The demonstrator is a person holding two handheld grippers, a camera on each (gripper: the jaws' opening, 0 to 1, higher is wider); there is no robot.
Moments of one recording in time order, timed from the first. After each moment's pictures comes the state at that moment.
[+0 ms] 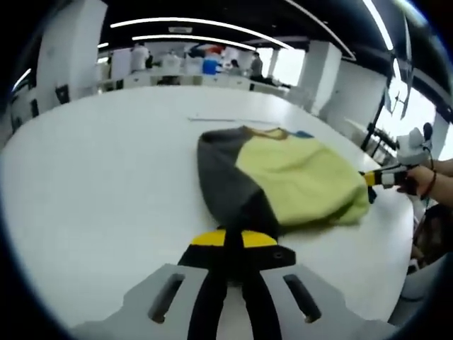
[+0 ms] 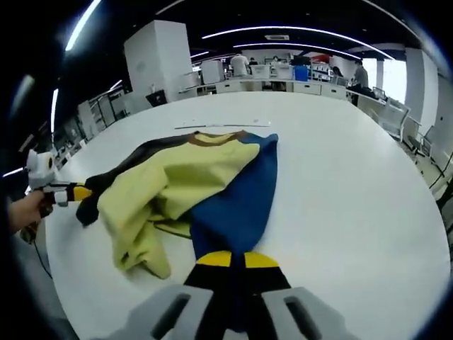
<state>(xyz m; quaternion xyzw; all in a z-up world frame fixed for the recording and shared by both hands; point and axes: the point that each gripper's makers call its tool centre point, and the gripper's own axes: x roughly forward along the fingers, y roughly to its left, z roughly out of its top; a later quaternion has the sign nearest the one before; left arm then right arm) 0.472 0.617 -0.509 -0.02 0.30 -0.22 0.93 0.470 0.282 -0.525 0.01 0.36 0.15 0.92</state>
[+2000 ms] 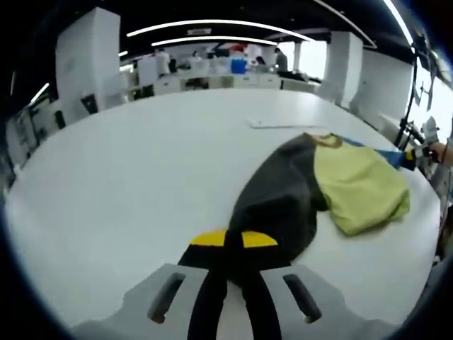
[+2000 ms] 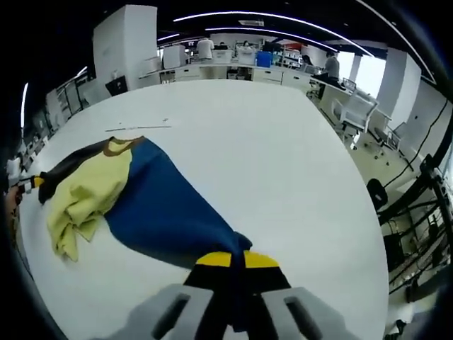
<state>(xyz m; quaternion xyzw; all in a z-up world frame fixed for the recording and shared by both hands) 0.510 0.723 -0.501 0.03 0.31 -0.13 0.94 0.507 0.100 -0.509 -0.04 0.42 0.04 0.91</state>
